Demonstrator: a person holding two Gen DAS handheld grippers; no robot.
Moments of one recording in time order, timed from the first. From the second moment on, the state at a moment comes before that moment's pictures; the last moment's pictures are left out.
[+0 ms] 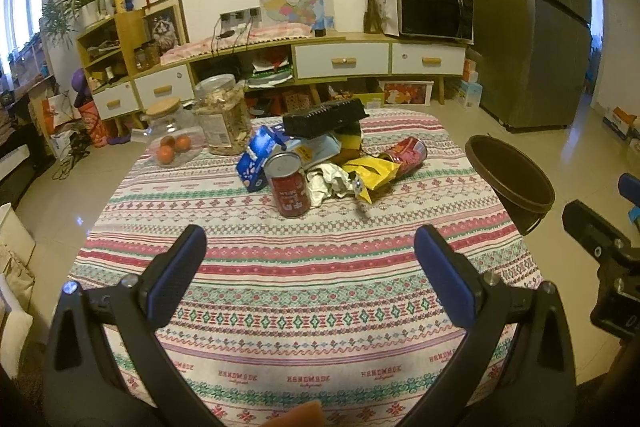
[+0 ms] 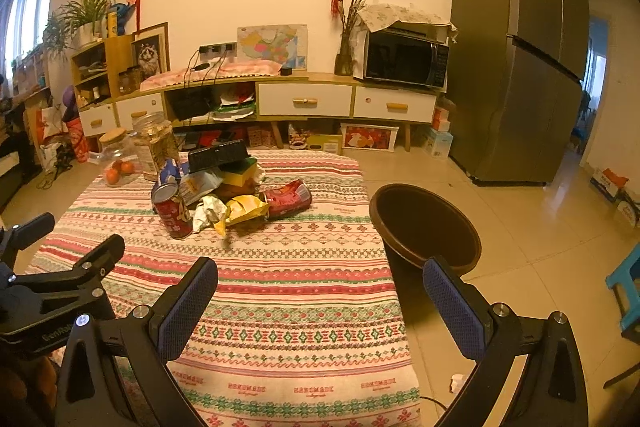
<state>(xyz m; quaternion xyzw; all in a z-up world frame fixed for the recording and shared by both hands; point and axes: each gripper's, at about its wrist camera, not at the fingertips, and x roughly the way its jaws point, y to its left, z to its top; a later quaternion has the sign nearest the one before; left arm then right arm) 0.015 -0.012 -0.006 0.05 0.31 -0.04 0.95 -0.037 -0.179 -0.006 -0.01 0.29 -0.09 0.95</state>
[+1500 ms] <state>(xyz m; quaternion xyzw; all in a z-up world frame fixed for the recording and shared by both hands) 0.022 -0.013 -0.015 0.05 0.32 -0.05 0.94 -0.030 -0.178 -0.007 -0.03 0.29 -0.12 0.95</state>
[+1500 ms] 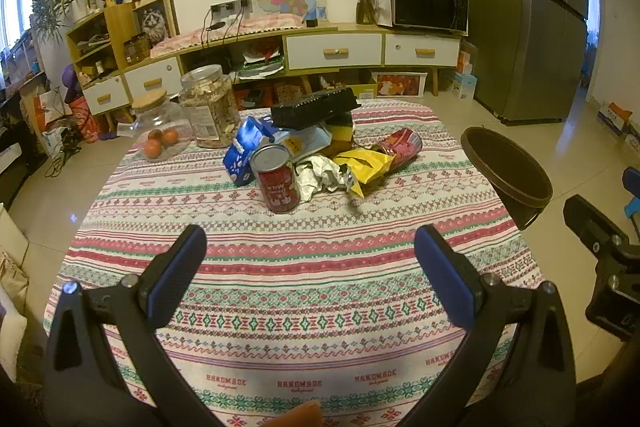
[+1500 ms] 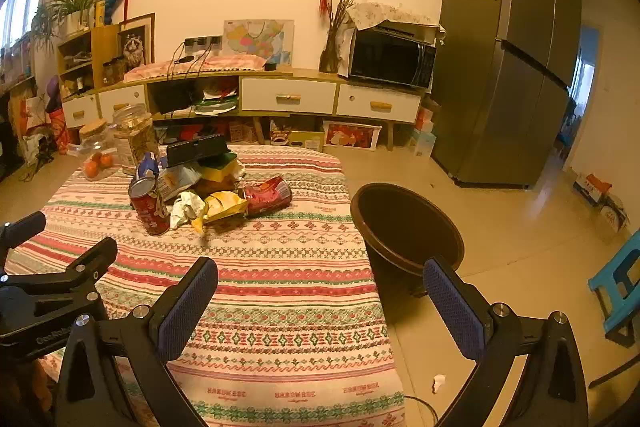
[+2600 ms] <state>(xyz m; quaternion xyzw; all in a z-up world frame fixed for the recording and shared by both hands) 0.196 0.016 -0.019 -0.01 0.44 -0.07 0.89 0.107 -0.225 -0.021 0.04 0.44 -0.06 0.90</state>
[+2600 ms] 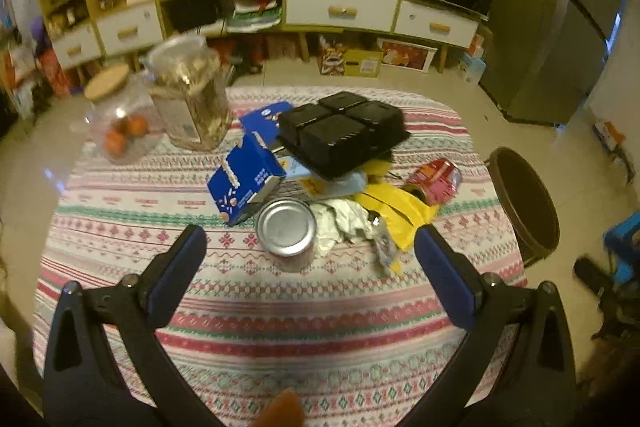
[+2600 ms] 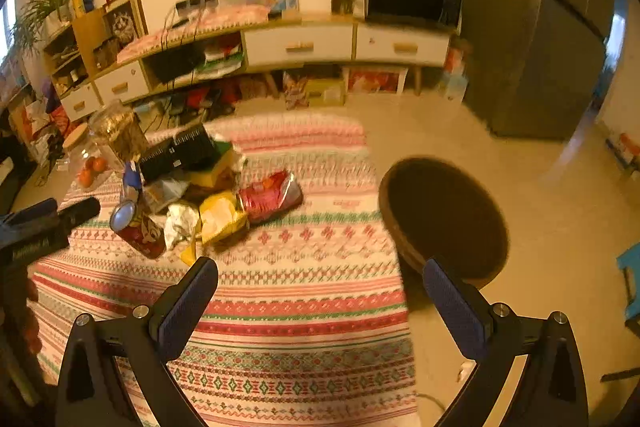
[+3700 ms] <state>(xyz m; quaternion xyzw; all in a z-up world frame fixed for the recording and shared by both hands) 0.296 0.054 -0.033 -0.13 0.48 -0.14 0.85 0.232 -0.174 -0.108 0.16 0.51 0.07 0.84</state>
